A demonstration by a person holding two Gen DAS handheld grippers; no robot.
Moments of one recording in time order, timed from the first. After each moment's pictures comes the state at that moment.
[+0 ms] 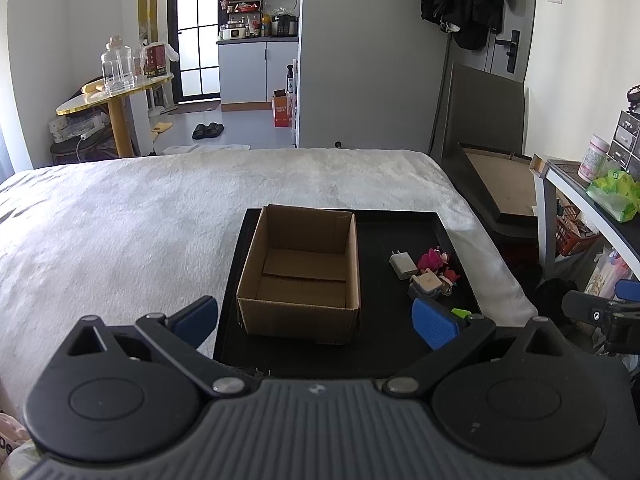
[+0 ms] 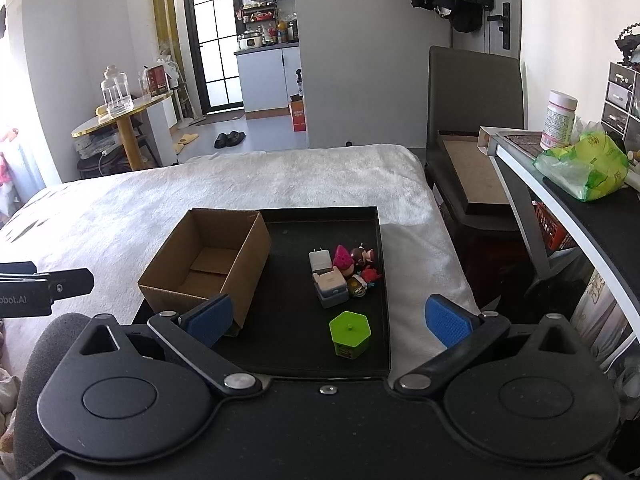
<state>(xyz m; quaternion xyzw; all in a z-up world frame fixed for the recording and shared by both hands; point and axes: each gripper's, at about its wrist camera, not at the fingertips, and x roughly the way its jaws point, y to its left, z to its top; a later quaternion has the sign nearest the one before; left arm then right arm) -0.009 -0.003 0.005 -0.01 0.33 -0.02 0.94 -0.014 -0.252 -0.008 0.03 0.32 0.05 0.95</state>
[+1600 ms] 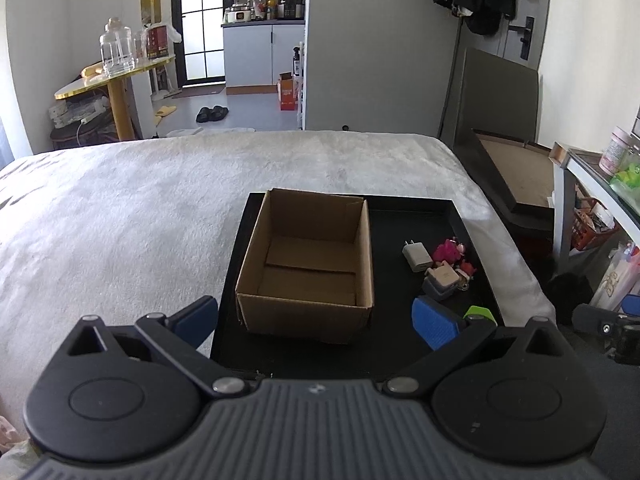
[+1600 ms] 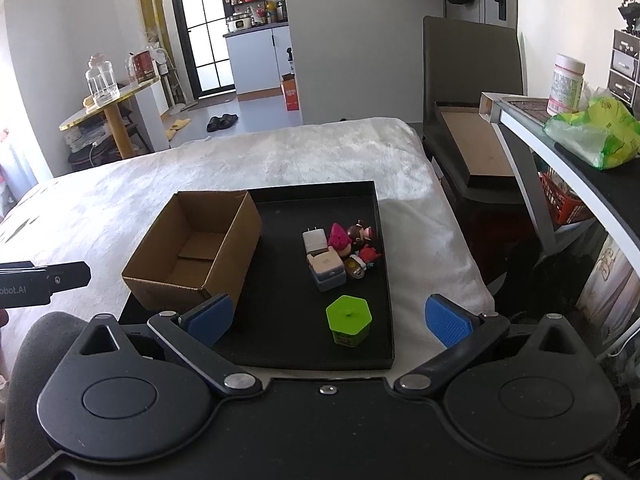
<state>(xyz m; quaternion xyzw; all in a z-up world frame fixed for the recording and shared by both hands) 0.027 0.004 -0.019 -0.01 0.36 -0.01 0.93 0.011 -0.257 -0.034 0.05 0.35 0.04 0.93</state>
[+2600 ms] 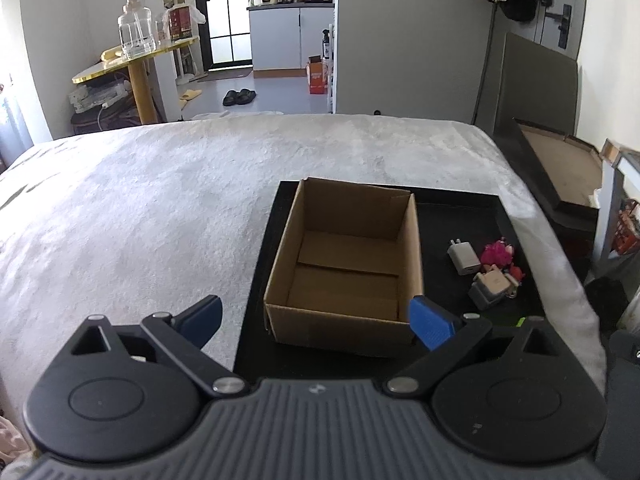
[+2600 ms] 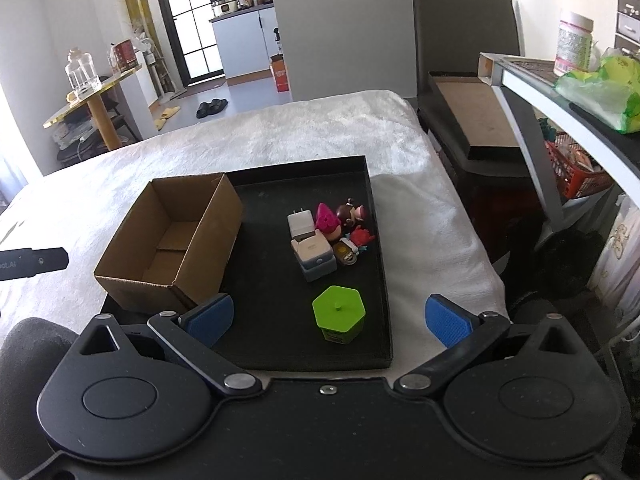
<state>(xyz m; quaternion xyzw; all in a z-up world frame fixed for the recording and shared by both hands) 0.077 0.020 -0.042 0.00 0.38 0.03 0.92 0.046 -0.272 -0.068 0.07 0.38 0.03 0.92</state>
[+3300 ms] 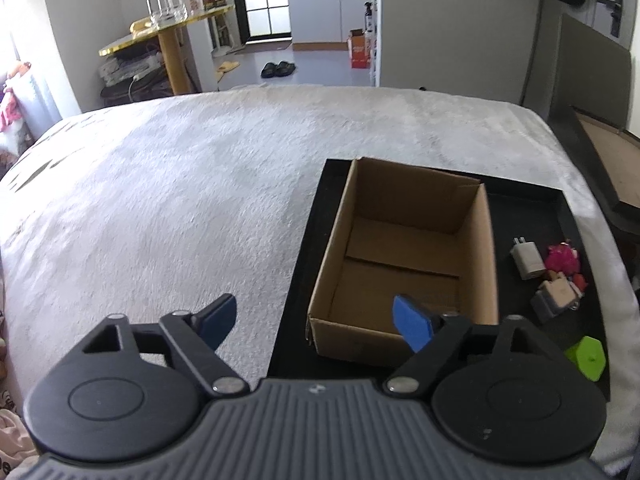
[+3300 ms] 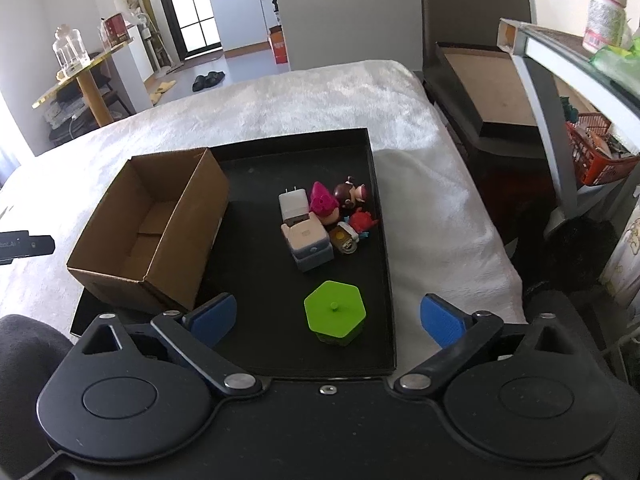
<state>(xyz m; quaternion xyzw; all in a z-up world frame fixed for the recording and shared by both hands) 0.130 0.046 -0.076 0.00 0.42 0.10 0.90 0.088 -0.271 -0.098 0.06 0.42 0.04 0.90</state>
